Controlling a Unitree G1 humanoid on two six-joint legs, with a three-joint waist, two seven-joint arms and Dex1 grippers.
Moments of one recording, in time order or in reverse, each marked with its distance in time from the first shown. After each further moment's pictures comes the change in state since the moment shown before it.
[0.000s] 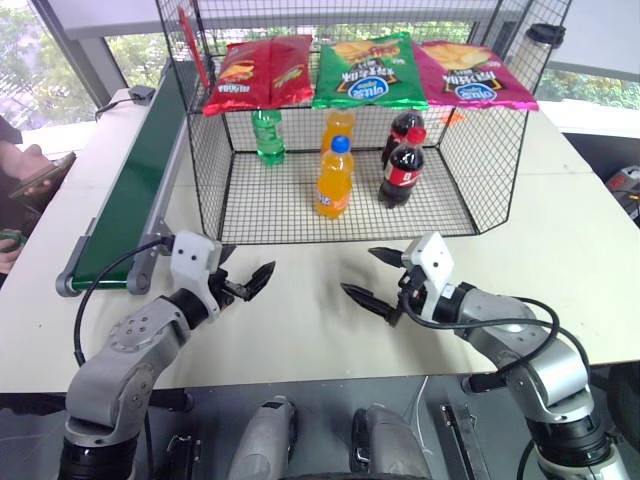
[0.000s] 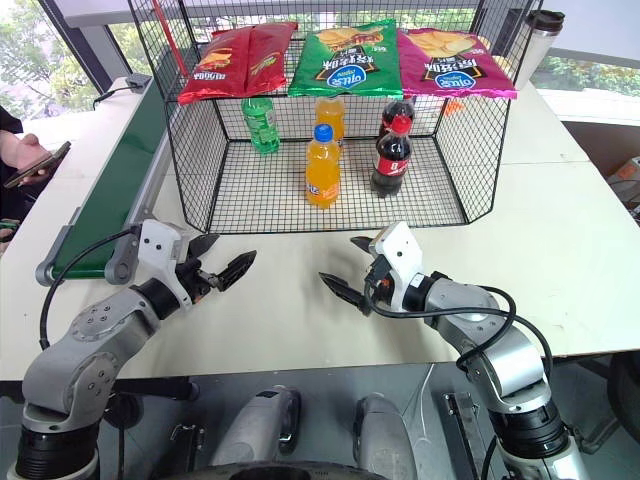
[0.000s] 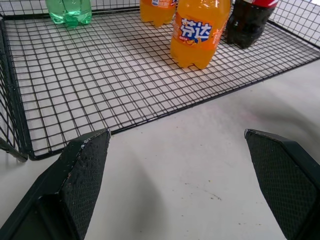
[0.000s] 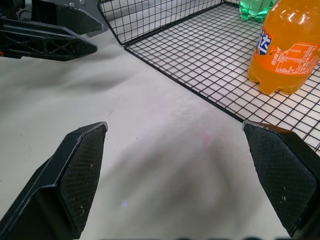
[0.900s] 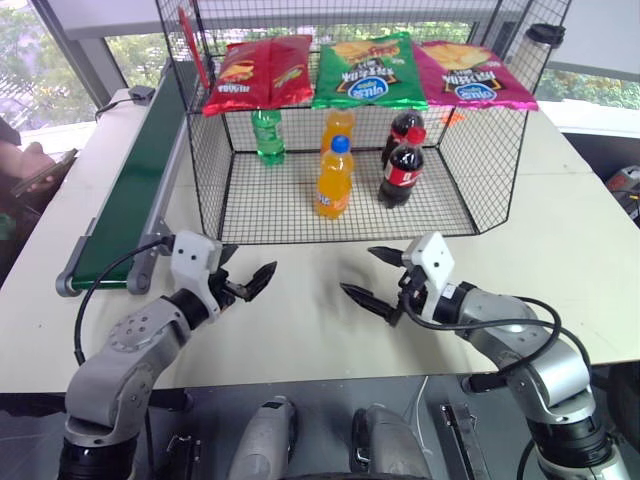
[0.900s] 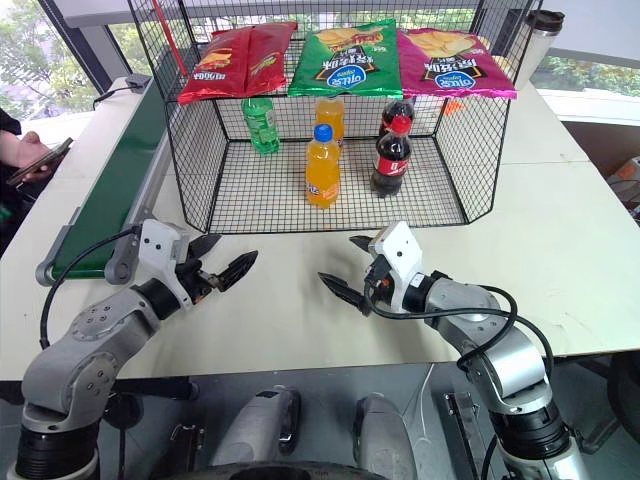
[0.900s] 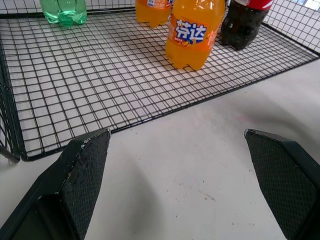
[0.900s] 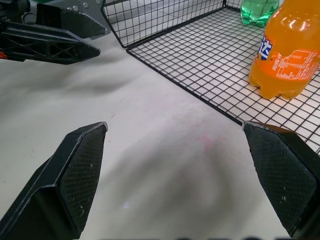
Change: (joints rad) left arm 0.003 0.001 0.007 0.000 -0.034 0.021 -0.010; right arm 0.000 0.000 -0.002 -0.007 -0.001 -0.004 0.006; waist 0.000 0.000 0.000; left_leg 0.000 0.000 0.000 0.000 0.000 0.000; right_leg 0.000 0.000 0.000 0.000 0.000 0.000
